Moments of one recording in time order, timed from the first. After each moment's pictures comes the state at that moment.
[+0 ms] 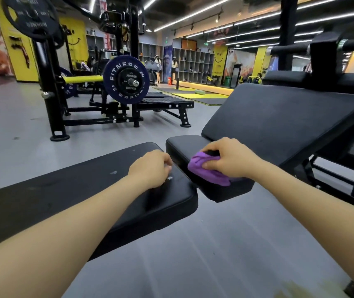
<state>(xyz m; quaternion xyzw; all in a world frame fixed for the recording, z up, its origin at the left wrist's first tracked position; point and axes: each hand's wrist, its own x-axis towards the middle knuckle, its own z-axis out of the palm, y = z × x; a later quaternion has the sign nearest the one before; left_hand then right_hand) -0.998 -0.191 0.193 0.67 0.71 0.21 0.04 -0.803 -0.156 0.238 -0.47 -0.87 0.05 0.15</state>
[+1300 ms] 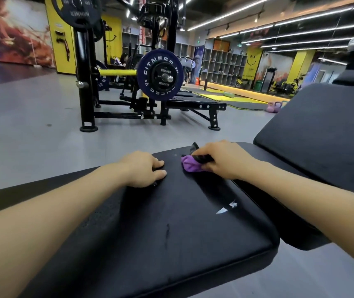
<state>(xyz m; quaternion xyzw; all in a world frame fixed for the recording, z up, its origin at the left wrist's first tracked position) -1.144 -0.147 0.170 0.65 0.75 0.05 0.05 -0.950 -0.060 0.201 -0.35 -0.93 -0.06 0.06</state>
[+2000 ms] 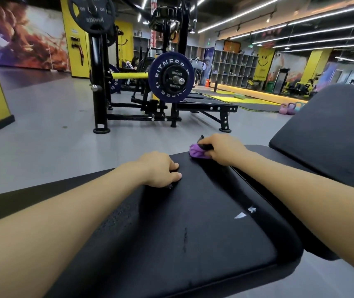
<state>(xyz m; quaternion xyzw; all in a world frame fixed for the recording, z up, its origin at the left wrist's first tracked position) -1.143 -0.144 0.176 0.66 0.75 0.02 0.04 -0.993 -0.019 0.199 -0.40 -0.91 -0.05 0.08</state>
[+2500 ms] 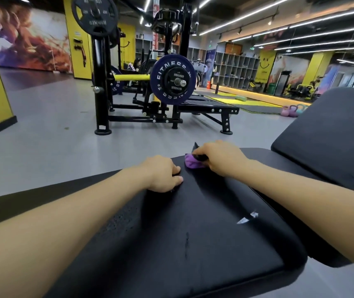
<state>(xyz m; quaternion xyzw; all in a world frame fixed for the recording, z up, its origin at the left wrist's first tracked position) -1.141 -0.143 0.175 0.67 0.74 -0.01 0.02 -1.000 -0.038 0.194 -0.34 -0.93 -0.14 0.06</state>
